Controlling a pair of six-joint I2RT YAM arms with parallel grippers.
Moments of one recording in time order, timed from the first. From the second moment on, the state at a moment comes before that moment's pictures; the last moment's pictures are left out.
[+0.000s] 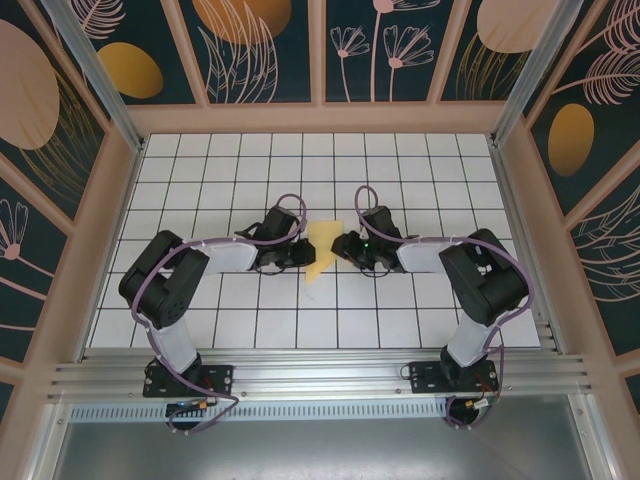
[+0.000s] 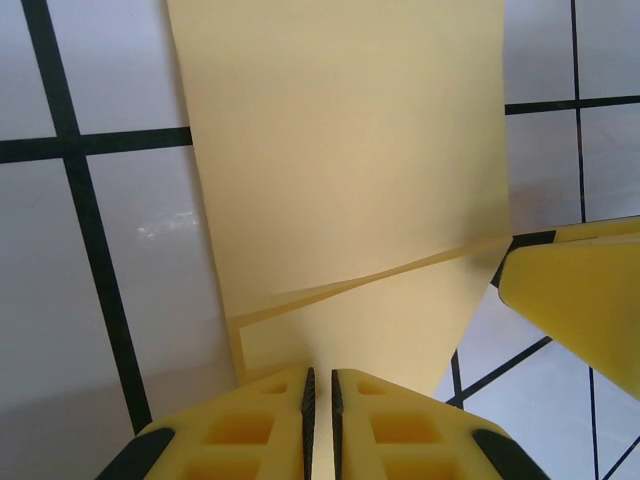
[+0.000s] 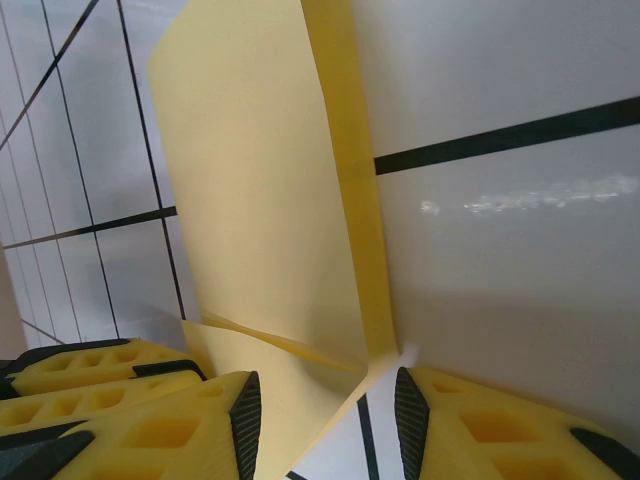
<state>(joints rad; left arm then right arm) -0.61 1.80 0.90 -0.02 0.33 -0.65 0.56 1.74 0.77 0.13 -0.37 0.95</state>
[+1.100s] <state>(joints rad) -0.61 1.77 0.89 -0.04 0.27 -0.65 0.56 1.82 0.82 0.23 -0.49 0.83</state>
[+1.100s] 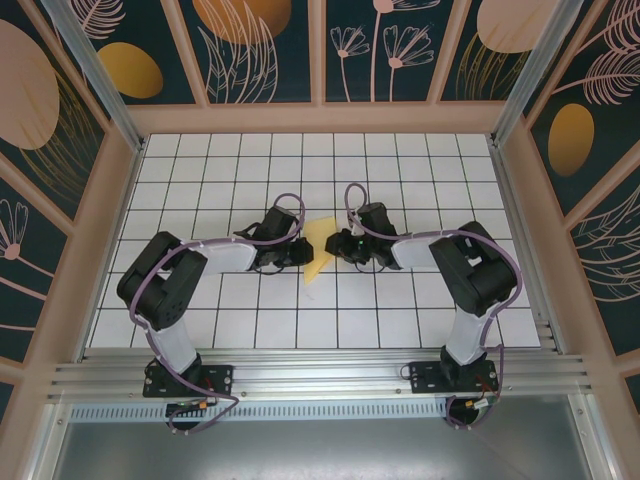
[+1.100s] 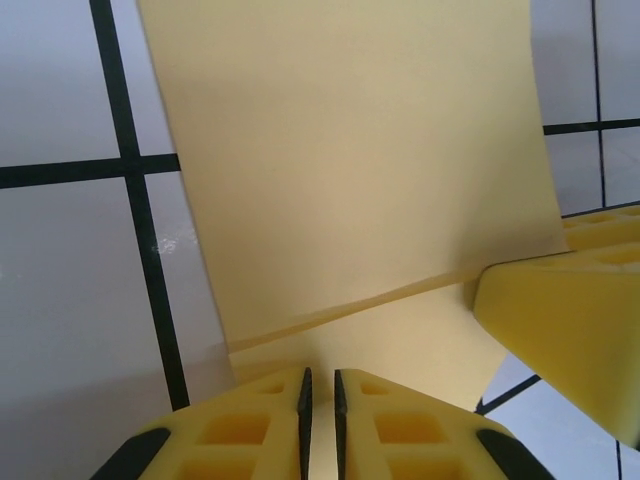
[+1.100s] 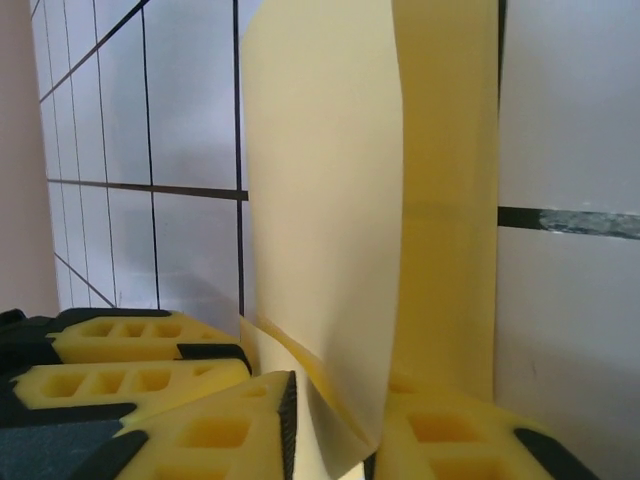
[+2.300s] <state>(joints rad) -0.81 1.56 0.70 -0.01 0.01 -0.45 0.72 1.68 0.71 0.26 -0.18 1.21</state>
